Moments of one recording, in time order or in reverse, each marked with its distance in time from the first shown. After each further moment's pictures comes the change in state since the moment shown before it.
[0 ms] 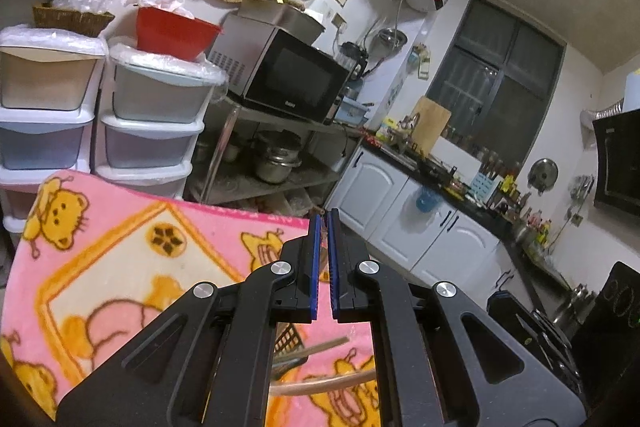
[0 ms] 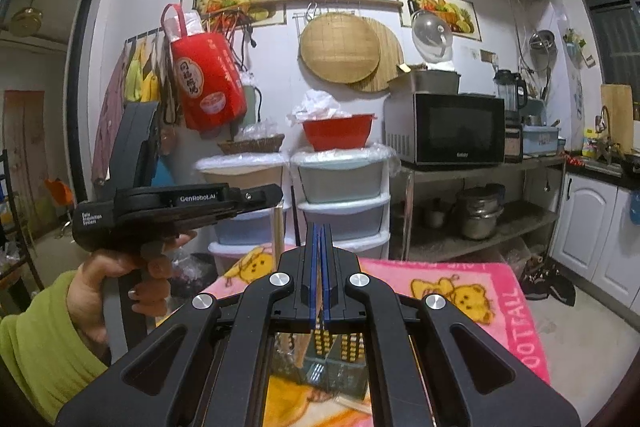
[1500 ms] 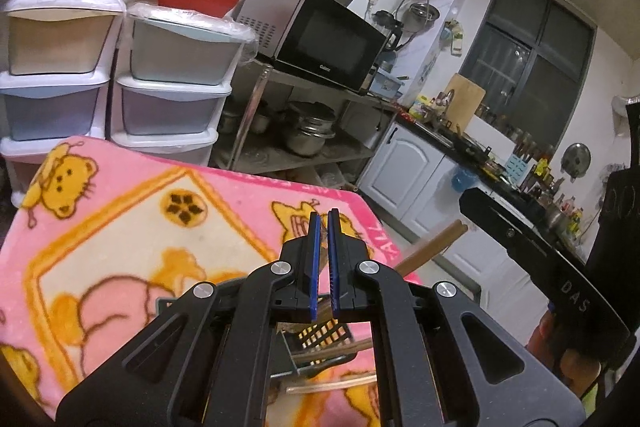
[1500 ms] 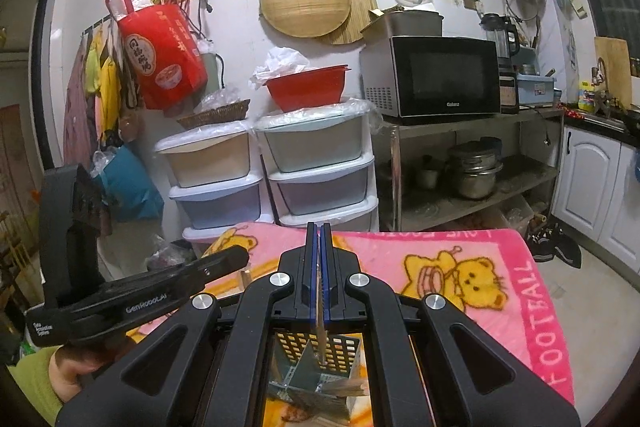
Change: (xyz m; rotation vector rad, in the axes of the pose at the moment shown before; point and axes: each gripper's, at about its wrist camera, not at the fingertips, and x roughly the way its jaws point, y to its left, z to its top) left arm 0.061 0.035 -0.051 -0.005 0.074 0.113; right arm 0.111 -0.049 -0.023 0.107 0.151 -0.036
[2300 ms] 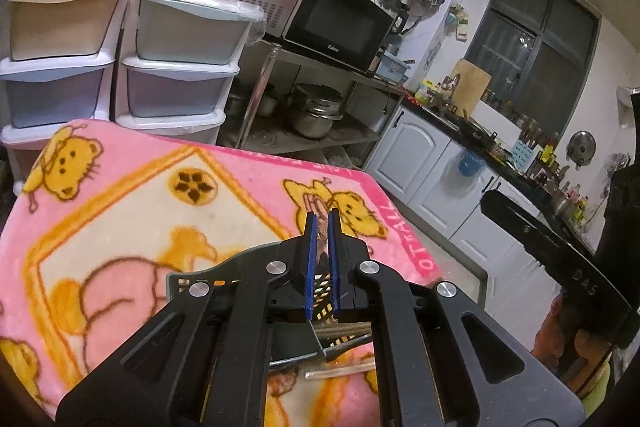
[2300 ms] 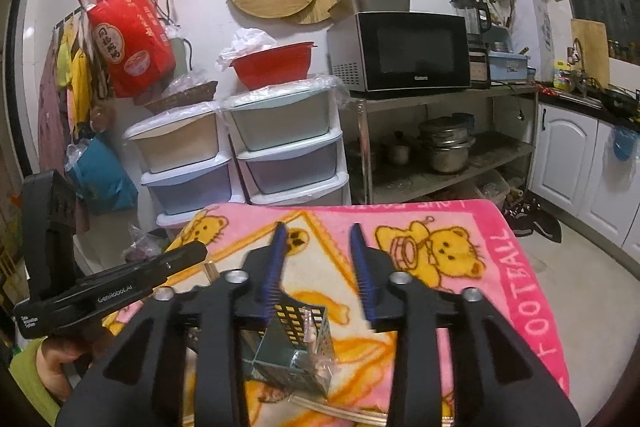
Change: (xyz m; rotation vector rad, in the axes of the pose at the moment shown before) left arm 0.010 0.016 -0.024 0.015 0.052 0.017; right arm -0.002 -0.022 -0.027 0.045 0.056 -0.103
